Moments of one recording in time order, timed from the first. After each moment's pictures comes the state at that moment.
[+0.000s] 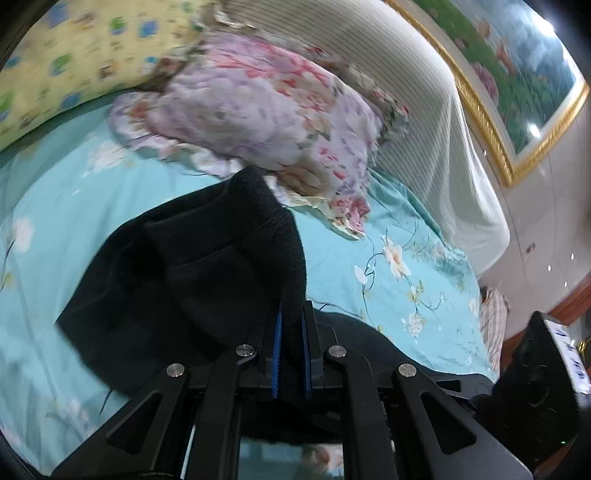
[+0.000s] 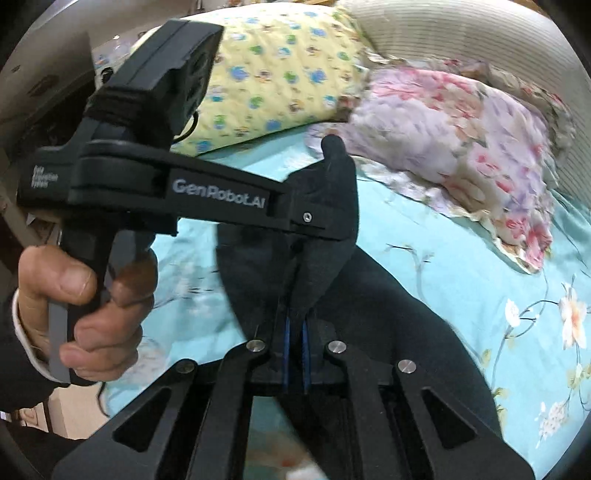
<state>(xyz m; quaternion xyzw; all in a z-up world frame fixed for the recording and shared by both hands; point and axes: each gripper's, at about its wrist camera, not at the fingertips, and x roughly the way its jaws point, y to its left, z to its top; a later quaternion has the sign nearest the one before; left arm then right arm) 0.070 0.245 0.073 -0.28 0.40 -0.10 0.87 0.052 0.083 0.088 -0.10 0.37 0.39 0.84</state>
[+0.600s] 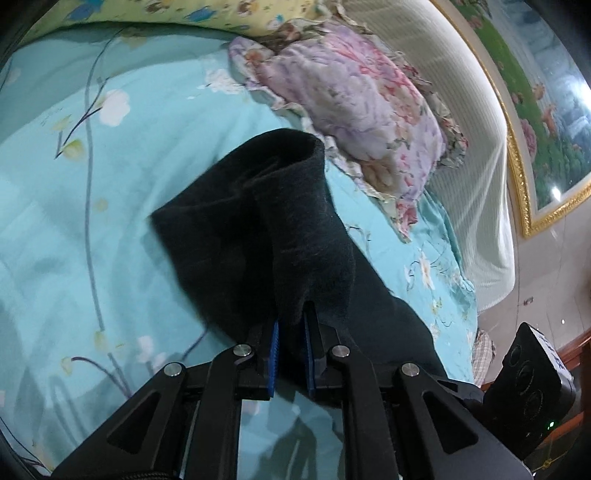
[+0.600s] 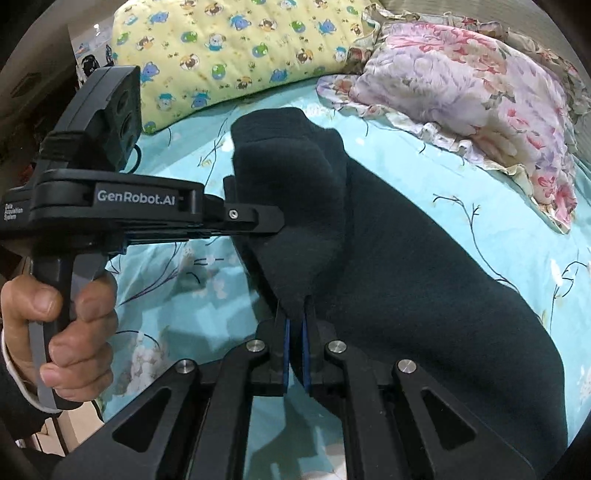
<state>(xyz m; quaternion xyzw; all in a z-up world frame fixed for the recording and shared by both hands) 0.025 0.312 -0.005 -0.37 0.41 -0.05 0.83 0.048 0.127 0.032 -0.10 0.42 0.35 0.83</state>
